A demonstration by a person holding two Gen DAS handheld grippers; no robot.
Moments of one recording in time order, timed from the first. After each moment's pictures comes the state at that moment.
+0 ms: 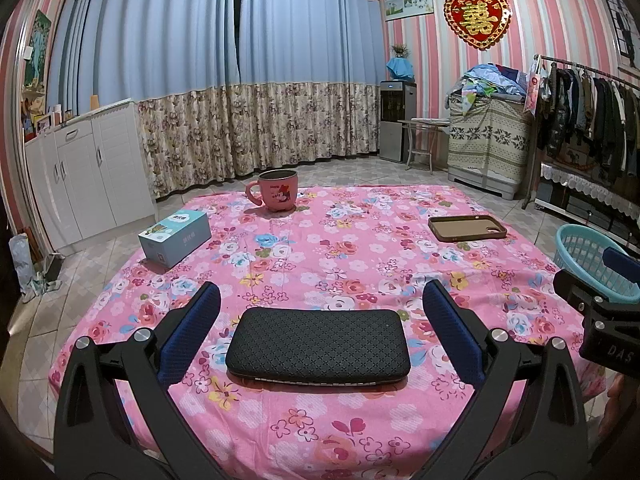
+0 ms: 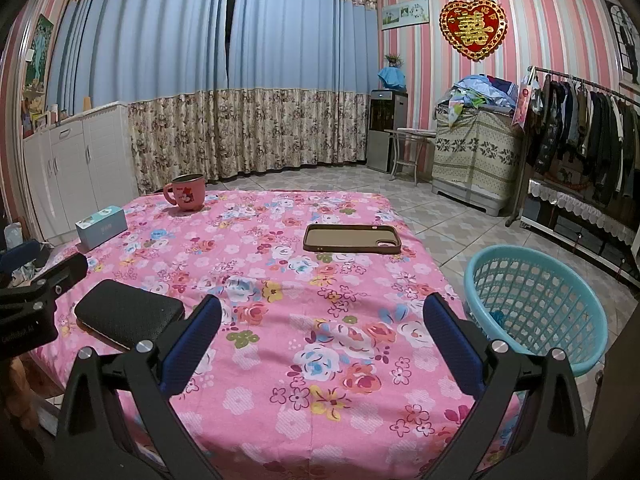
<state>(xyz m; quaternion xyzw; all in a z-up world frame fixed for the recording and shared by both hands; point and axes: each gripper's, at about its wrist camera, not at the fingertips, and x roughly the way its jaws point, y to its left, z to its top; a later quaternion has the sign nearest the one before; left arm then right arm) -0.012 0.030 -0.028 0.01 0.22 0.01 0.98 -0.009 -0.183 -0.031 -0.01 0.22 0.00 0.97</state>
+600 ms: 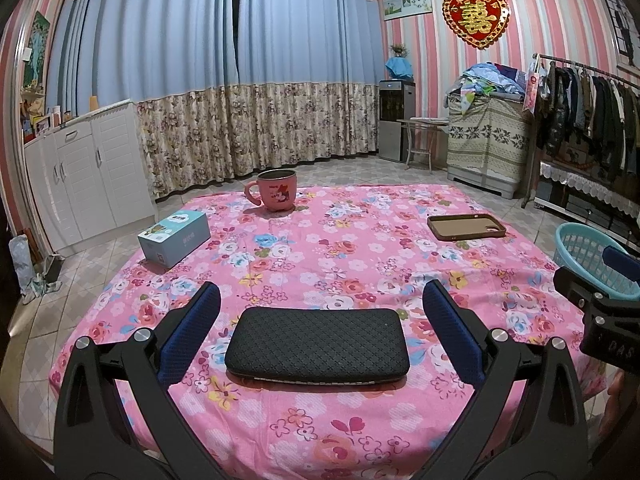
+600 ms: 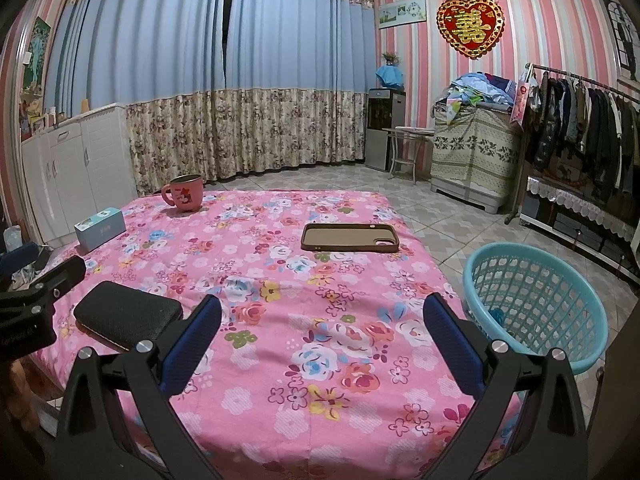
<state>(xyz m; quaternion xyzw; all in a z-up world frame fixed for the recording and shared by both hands) -0.010 0.033 -0.028 0.01 0.22 0.01 0.97 -0.010 -0.185 -0.031 -0.01 0.22 0.00 0.97</state>
